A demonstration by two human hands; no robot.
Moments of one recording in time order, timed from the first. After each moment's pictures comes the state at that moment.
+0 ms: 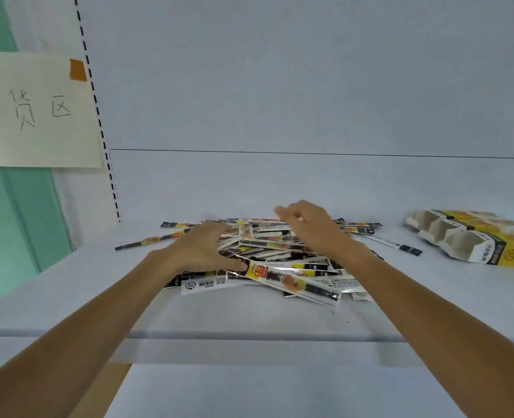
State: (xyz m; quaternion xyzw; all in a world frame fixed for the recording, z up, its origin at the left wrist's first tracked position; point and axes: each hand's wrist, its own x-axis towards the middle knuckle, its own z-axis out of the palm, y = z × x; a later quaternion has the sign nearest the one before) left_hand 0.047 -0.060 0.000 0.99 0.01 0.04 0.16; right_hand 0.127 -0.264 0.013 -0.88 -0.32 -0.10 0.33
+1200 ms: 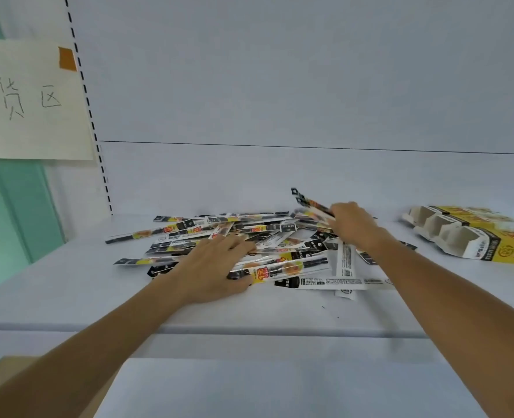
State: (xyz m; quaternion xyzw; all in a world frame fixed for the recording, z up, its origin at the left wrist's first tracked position) left_hand 0.037 -0.085 -0.037 0.98 -0.15 0.14 -0.03; right_hand 0.194 -0.321 0.001 -0.98 -0.16 -0.13 0.07
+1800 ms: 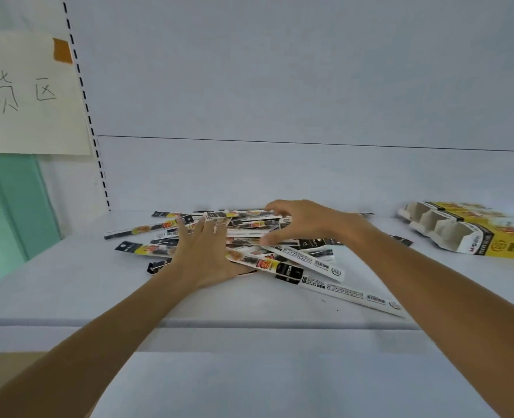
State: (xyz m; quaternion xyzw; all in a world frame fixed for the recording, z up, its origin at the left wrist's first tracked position) left_hand 0.049 -0.087 -0.032 0.99 0.06 0.10 -0.06; right_hand 0.130 -0.272 0.030 -0.91 -0.37 0.06 0.19
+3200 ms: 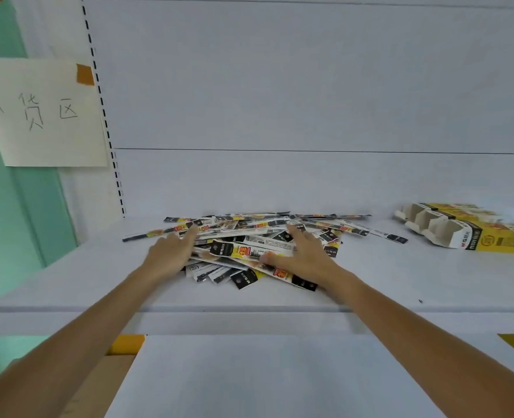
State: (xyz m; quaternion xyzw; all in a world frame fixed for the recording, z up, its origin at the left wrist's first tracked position) left_hand 0.015 -0.034 -0.032 0.92 0.24 0.12 0.28; right_hand 0.083 -0.274 -0.038 -0.92 -0.22 0.00 0.33
